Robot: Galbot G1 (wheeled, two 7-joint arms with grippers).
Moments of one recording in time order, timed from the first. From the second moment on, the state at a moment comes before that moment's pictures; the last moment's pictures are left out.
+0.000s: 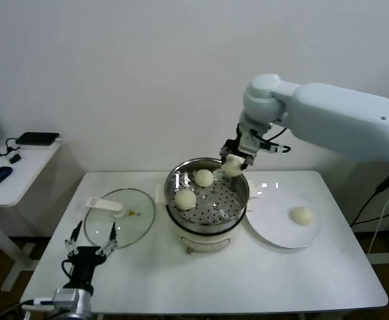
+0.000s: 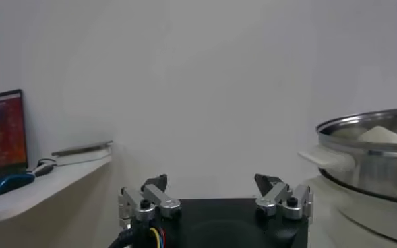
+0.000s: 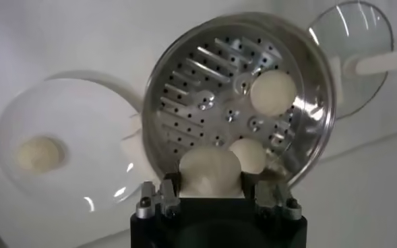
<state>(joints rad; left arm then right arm) 1.62 -1.50 -0.69 -2.09 0.05 0.01 0.02 0.73 1.04 -1.29 1.40 -0.10 0.41 -1.18</state>
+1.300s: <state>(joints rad) 1.62 -1.51 -0.68 -2.07 0.05 0.01 0.02 0.52 1.16 -1.29 1.41 -0.24 0.51 -1.15</state>
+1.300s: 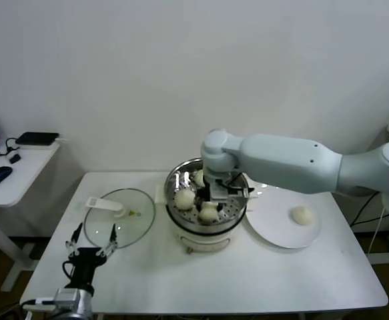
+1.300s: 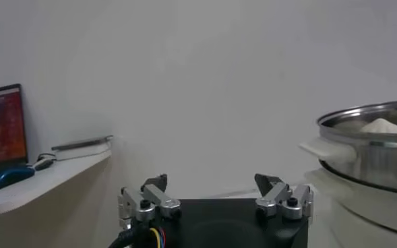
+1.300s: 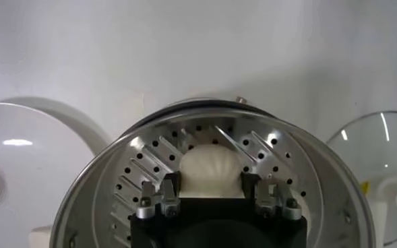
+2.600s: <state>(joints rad) 1.61 -1.51 -0.66 -2.07 0.06 0.02 0.02 0.64 1.09 -1.32 1.35 -0.06 0.49 -1.16</state>
